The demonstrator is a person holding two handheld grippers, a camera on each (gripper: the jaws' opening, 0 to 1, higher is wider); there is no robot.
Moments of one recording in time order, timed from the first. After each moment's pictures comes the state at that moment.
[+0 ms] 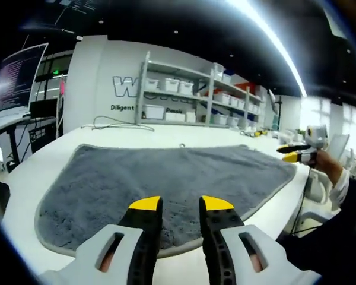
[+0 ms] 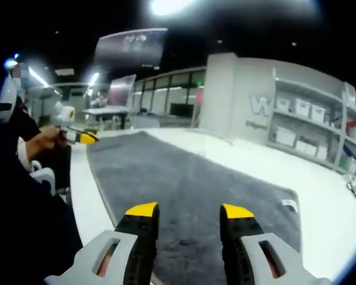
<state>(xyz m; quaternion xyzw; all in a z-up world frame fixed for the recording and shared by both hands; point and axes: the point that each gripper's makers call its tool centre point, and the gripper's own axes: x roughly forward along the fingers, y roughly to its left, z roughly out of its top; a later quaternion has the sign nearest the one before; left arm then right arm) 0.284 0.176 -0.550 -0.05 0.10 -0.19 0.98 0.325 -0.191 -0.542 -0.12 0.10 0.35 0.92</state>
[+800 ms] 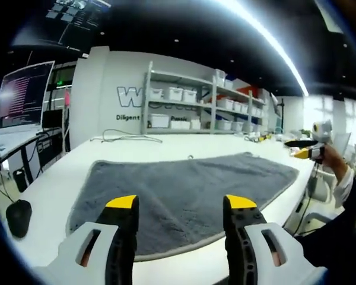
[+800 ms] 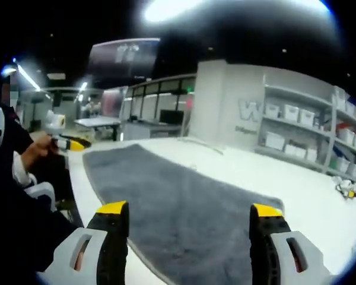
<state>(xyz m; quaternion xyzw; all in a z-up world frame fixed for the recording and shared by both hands) 0.268 0.206 -0.516 -0.02 0.08 -0.16 0.98 0.308 -0.196 -0.497 -0.10 0.08 0.31 0.94</state>
